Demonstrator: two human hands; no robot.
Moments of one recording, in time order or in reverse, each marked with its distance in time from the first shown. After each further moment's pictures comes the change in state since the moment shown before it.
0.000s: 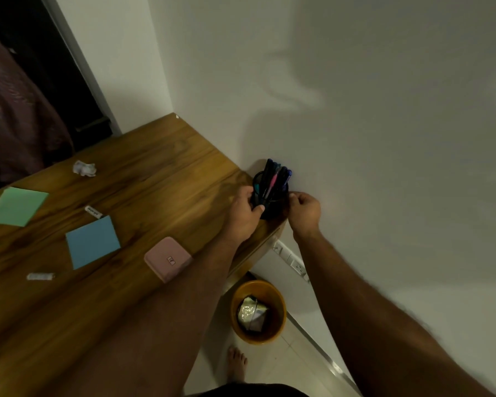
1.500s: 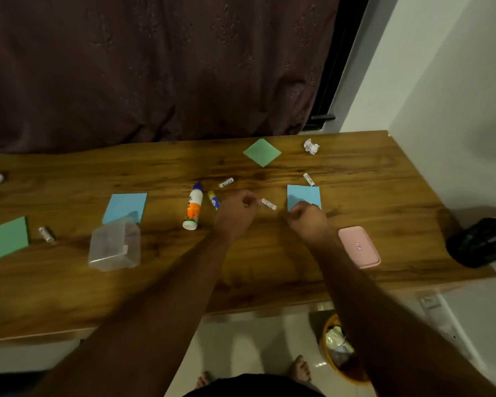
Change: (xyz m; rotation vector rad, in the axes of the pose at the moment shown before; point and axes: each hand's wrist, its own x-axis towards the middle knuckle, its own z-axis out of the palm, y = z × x) left_hand -0.243 -0.156 -0.336 0.190 0.649 -0.203; right_hand -0.293 -0.033 0.258 -0.809 -0.749 -0.609
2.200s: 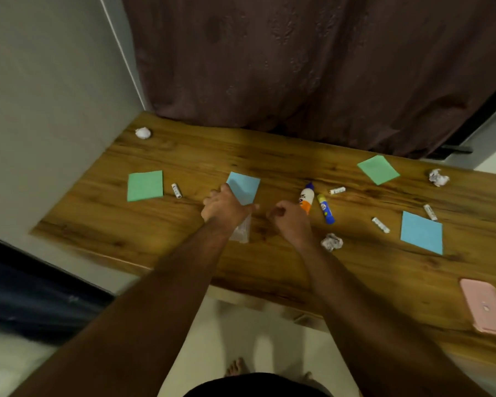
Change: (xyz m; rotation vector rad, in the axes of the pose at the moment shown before) left_hand -0.055 -0.143 -0.202 0.414 0.172 -0.619; right_hand -0.070 -0.220 0.157 0.138 -0.305 -0.346
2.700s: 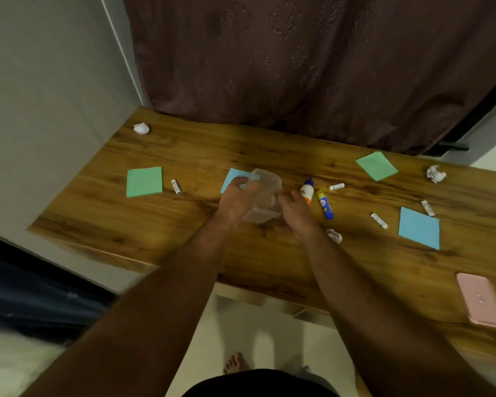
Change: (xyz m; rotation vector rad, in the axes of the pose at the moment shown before) left_hand -0.002 0.016 0.004 -0.869 -0.182 -0.066; right_hand 0.001 -0.014 -0.009 0.553 -0.052 0.306
